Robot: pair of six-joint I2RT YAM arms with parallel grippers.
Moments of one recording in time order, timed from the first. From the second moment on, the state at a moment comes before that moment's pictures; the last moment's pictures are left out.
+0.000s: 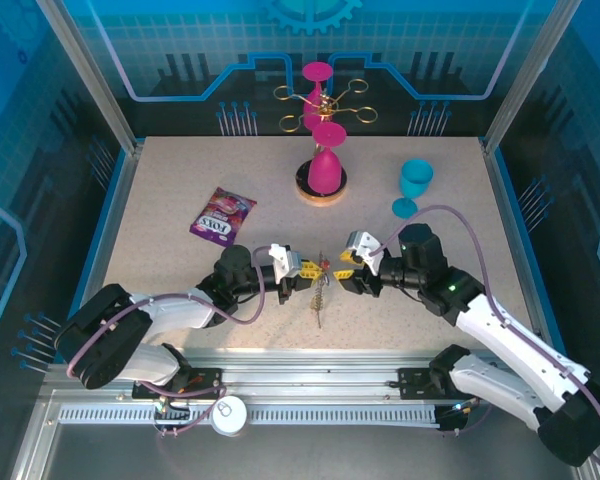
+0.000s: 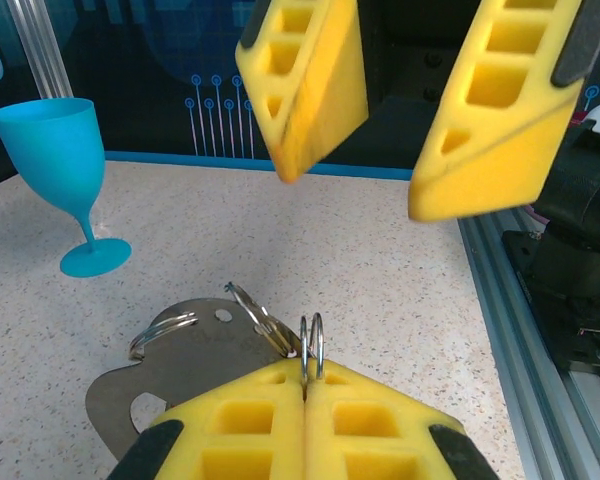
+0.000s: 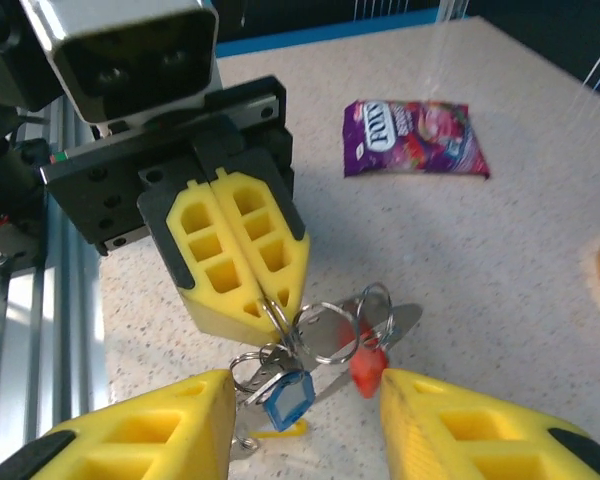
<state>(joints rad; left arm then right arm) -0.67 1.38 0.41 0.87 0.64 0.08 0.58 0.88 0.69 -0.29 -0.50 -0.29</state>
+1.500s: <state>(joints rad) -0.66 1.31 0.41 0.84 0.75 0.06 0.63 1.04 0.75 -0.33 -0.67 -0.48</state>
